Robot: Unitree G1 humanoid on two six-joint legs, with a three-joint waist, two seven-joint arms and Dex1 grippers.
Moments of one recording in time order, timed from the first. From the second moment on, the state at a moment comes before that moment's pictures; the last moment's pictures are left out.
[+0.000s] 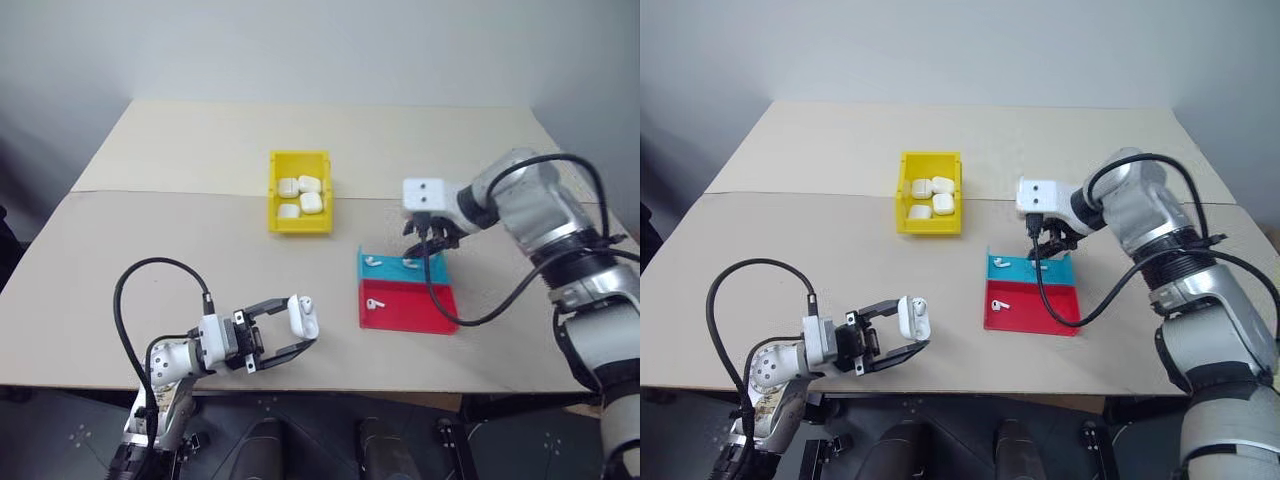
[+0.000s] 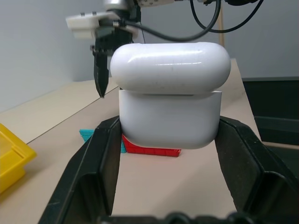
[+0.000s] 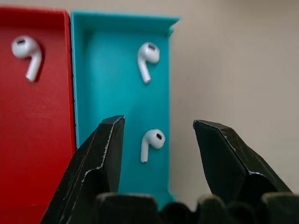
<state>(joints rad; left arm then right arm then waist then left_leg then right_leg) -0.01 0.39 -0.06 -0.10 -0.40 -0.37 -1.13 -1.14 -0.73 0.58 0.54 -0.17 0.31 1.40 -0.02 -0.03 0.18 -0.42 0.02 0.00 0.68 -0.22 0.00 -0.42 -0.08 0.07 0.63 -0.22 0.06</state>
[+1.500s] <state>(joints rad) 0.00 0.42 -0.08 -0.10 -0.38 -0.39 -1.07 -1.27 -0.50 0.53 1.09 -0.38 0.06 1.35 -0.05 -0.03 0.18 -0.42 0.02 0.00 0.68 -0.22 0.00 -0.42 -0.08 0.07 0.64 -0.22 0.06</state>
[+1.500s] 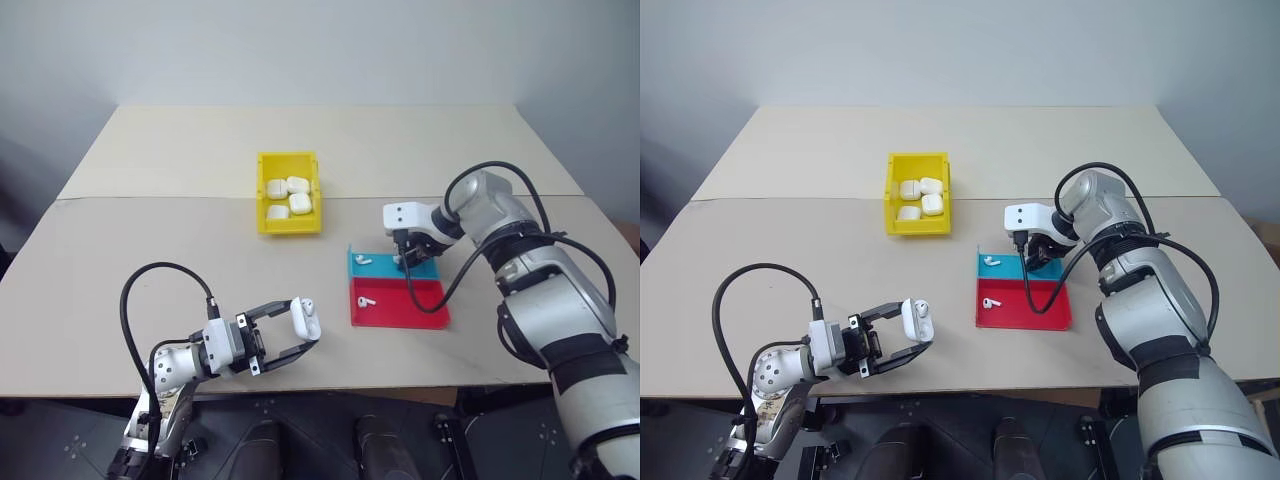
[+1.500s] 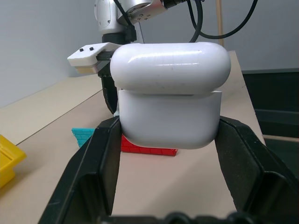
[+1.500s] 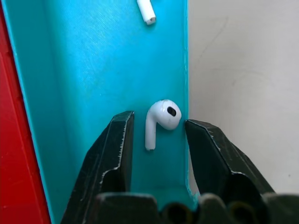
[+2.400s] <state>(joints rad) 0.01 0.42 -0.08 -0.10 -0.38 -0.39 -1.07 -1.27 -0.49 0.53 1.11 -0.39 0.02 1.33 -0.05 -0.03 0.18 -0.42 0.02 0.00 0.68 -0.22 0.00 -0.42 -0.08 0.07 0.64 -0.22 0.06</state>
